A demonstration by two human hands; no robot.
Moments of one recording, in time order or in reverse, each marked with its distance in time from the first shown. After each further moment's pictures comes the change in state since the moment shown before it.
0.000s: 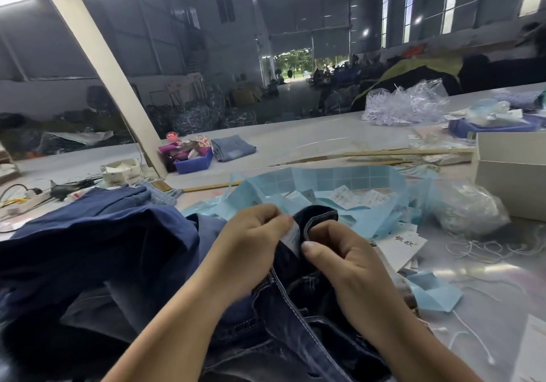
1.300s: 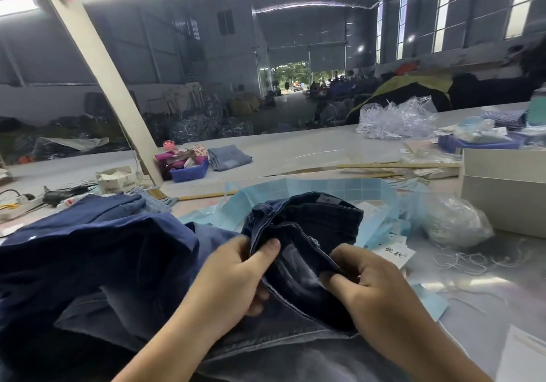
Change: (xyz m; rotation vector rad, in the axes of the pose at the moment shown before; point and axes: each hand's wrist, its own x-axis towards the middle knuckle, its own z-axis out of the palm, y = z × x) left_hand -0.029 -0.007 -0.002 0.069 0.138 -0.223; right_hand -0.016 -0.008 -0.033 -0.525 0.031 0.012
